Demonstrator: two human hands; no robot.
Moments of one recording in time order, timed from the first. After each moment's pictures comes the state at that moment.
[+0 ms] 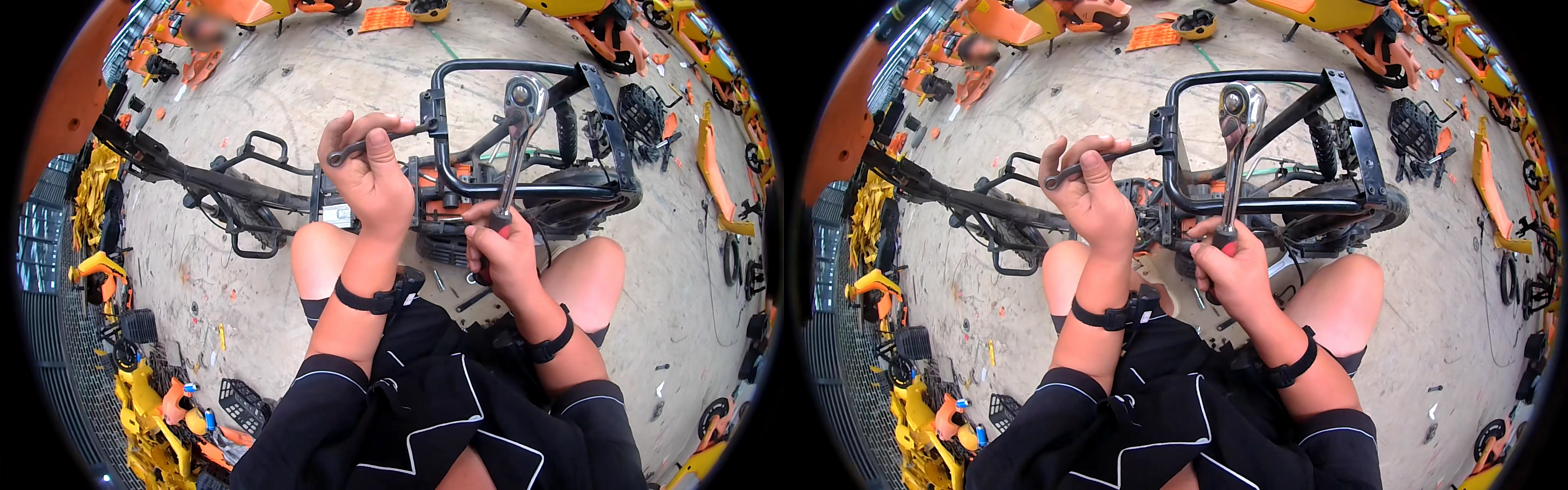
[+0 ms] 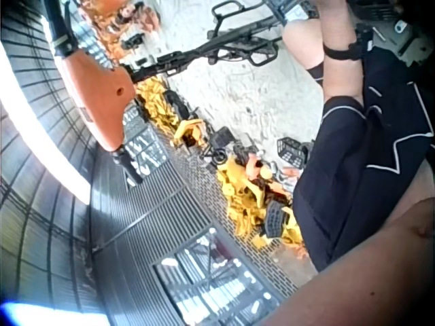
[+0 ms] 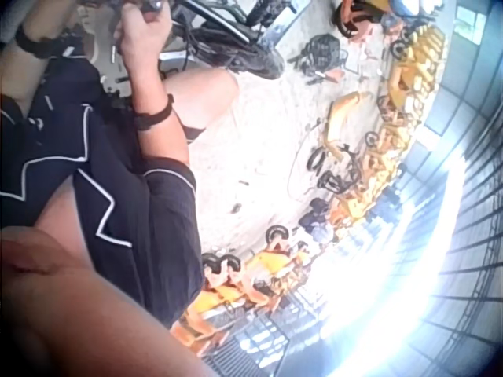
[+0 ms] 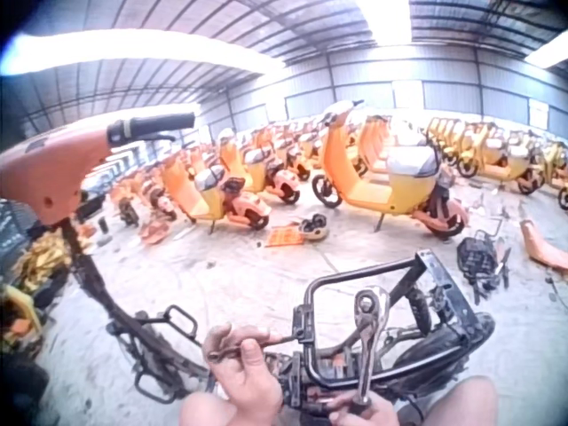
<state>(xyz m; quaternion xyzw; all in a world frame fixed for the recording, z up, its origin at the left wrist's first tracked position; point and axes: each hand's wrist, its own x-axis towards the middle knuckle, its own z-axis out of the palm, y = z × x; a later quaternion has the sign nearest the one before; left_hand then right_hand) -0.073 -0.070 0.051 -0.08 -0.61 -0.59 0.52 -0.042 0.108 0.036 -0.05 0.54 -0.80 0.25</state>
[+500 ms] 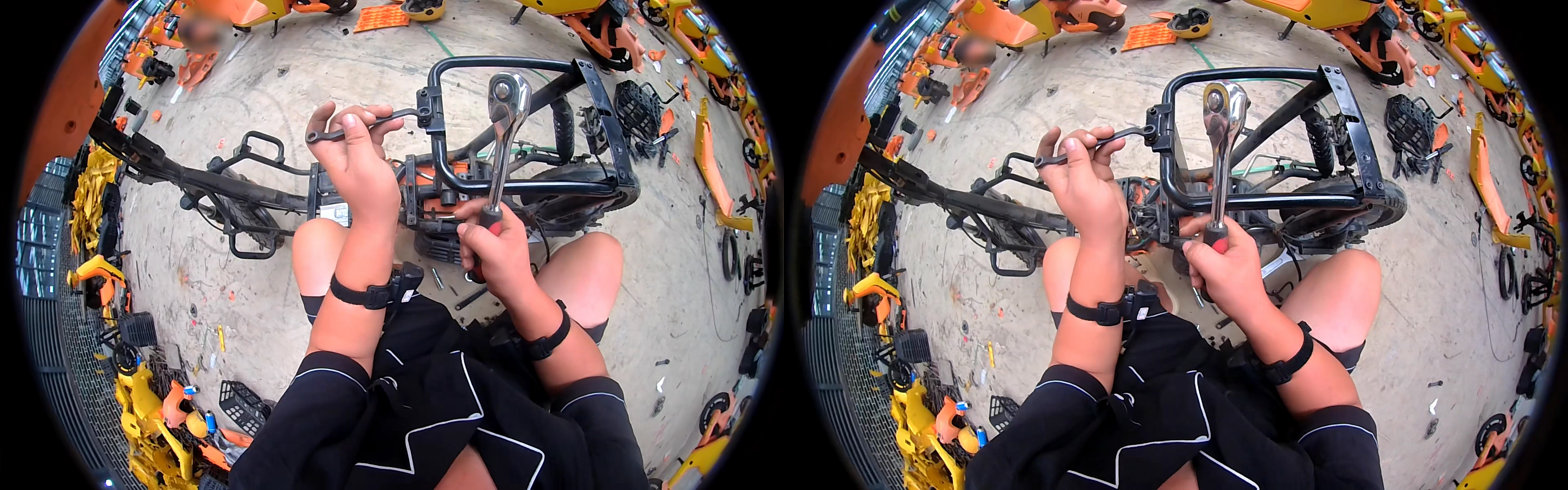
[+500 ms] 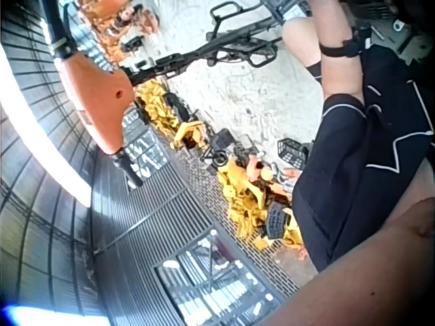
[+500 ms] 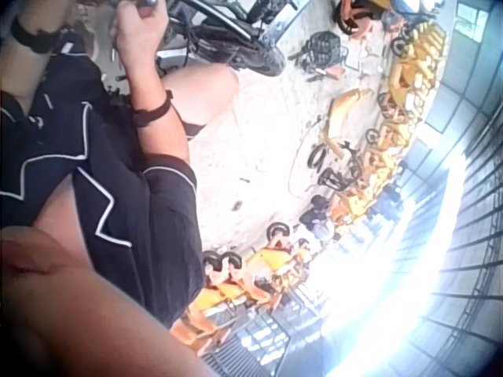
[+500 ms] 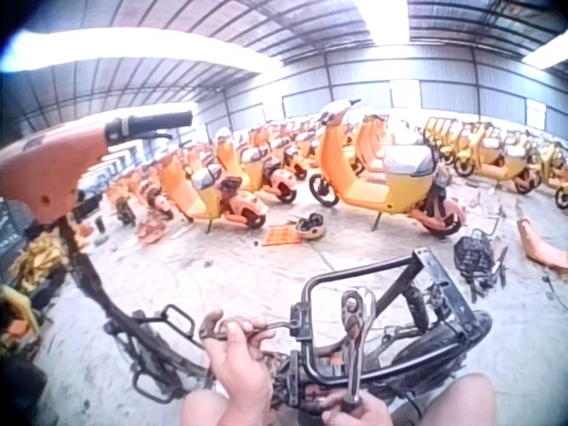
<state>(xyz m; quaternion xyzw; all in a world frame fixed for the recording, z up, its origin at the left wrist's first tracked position) -0.082 -0.079 0.058 0.00 -0.50 -0.73 0.47 -0.041 0.103 0.031 -0.06 0.55 -0.79 0.25</state>
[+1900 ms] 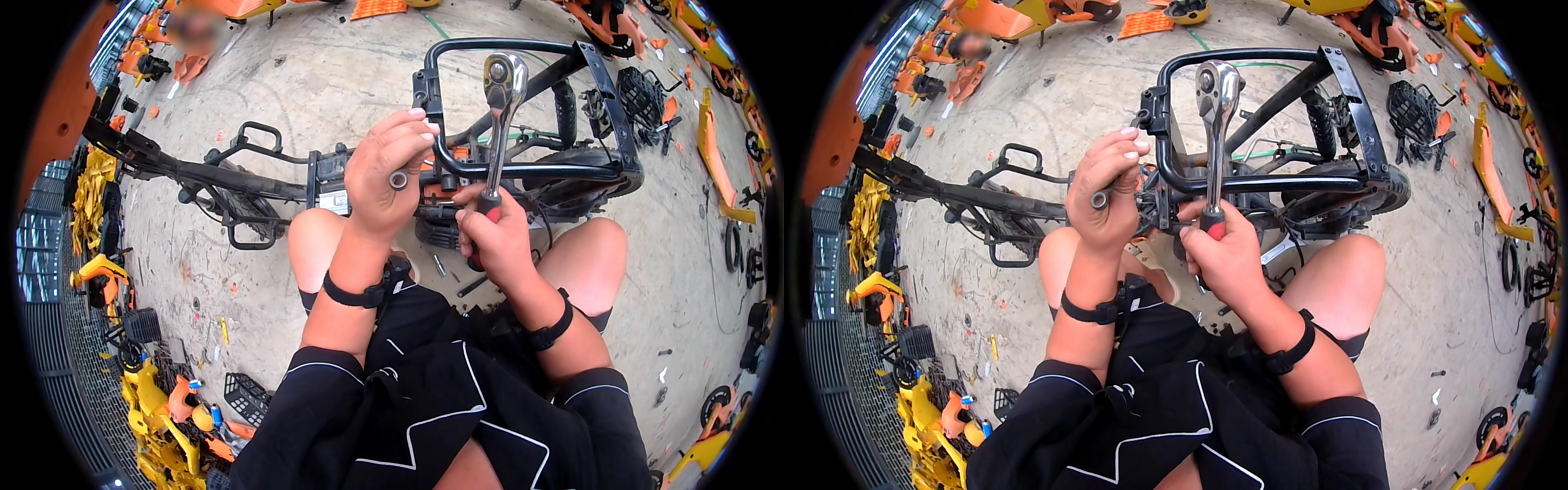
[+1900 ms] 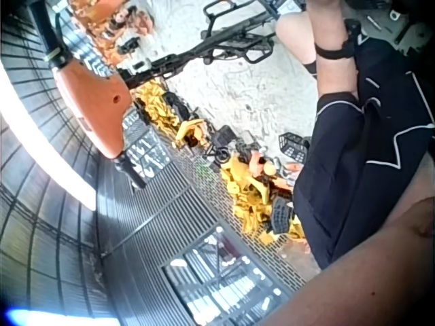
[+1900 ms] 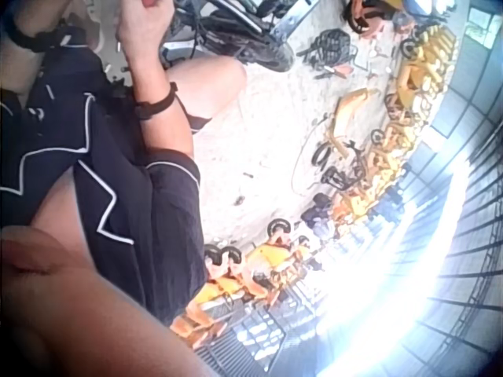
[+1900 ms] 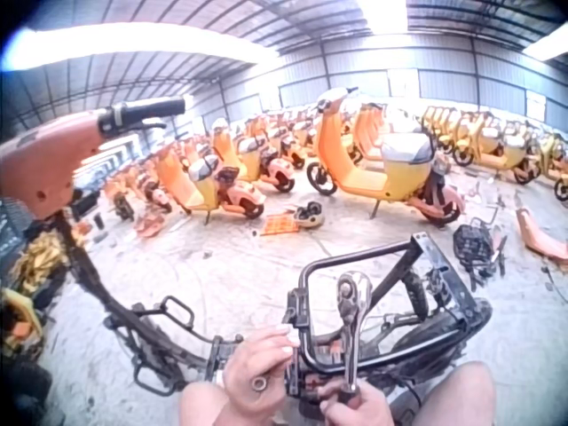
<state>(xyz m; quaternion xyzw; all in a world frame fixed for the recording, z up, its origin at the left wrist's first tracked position) -0.060 -0.083 0.046 -0.23 -0.75 -0.39 0.49 -0.038 0.101 0.032 -0.07 0.57 -0.79 0.24</state>
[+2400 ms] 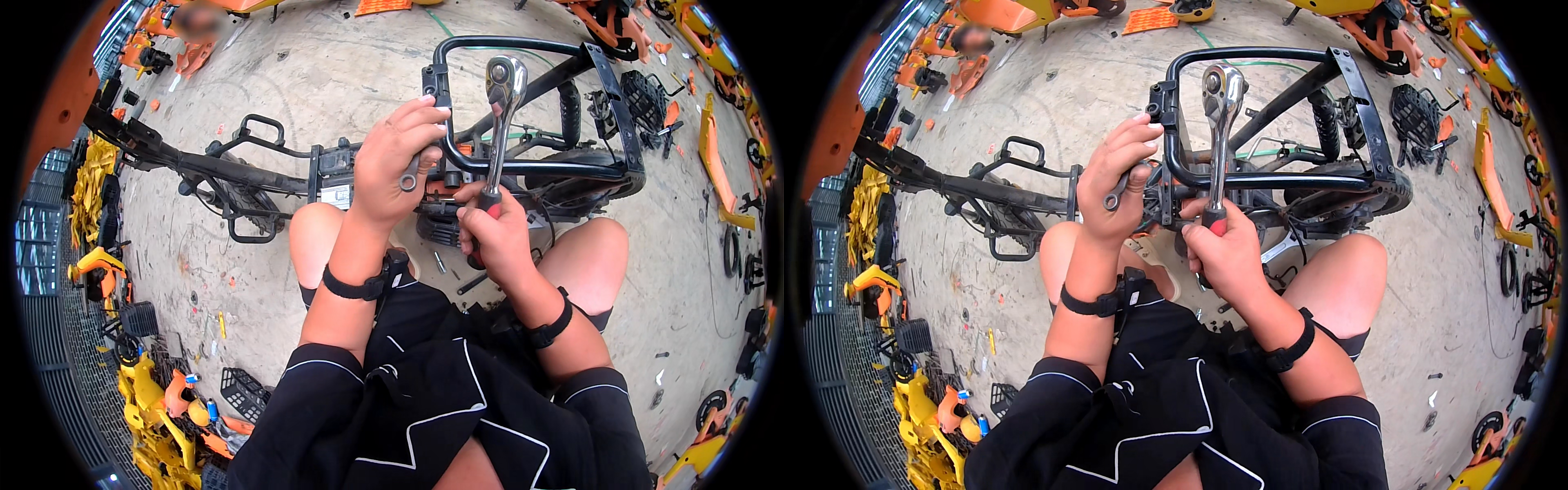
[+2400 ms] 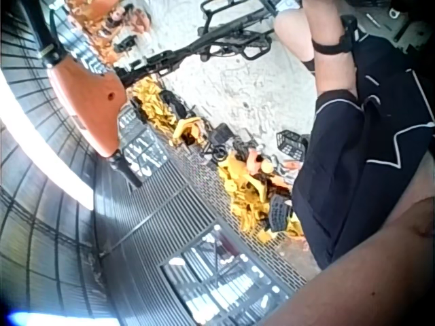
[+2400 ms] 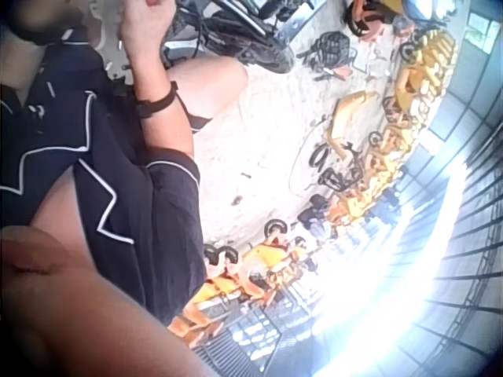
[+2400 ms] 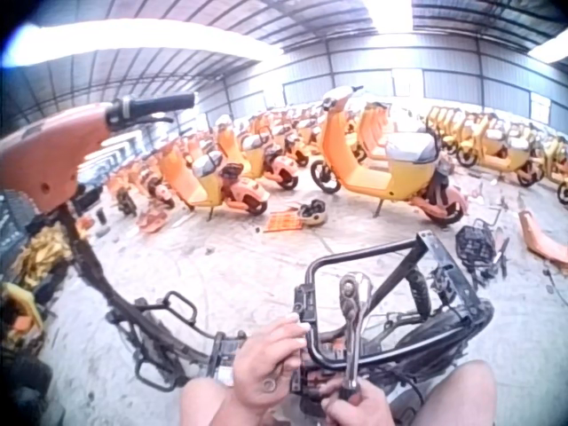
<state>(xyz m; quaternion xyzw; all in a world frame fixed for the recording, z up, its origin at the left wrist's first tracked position) -0.057 -0.094 0.049 -0.25 -0.79 -0.37 0.43 -0.036 0.096 0.027 -0.06 0.56 -0.79 0.25</state>
